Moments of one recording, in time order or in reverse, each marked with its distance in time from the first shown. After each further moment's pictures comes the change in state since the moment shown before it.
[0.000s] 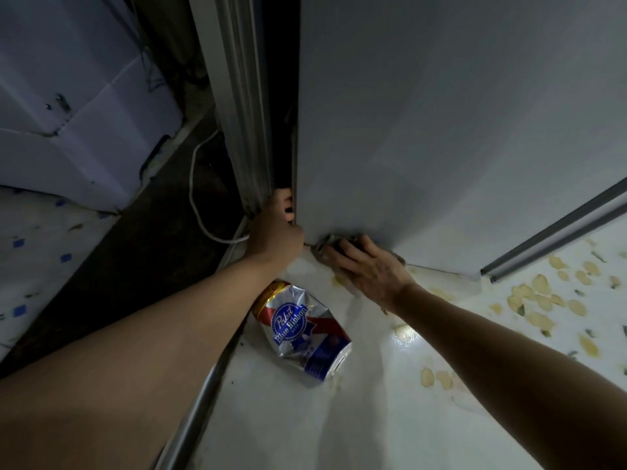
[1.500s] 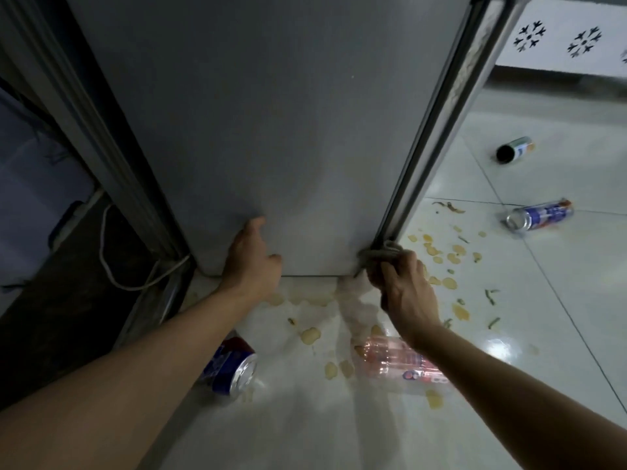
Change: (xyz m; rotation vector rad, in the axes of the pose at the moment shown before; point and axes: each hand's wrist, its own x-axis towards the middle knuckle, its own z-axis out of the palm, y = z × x) left_hand -0.057 0.077 0.092 0.276 -0.047 0.118; right_hand -0.193 0.042 -0.013 0.779 -0.007 1.086
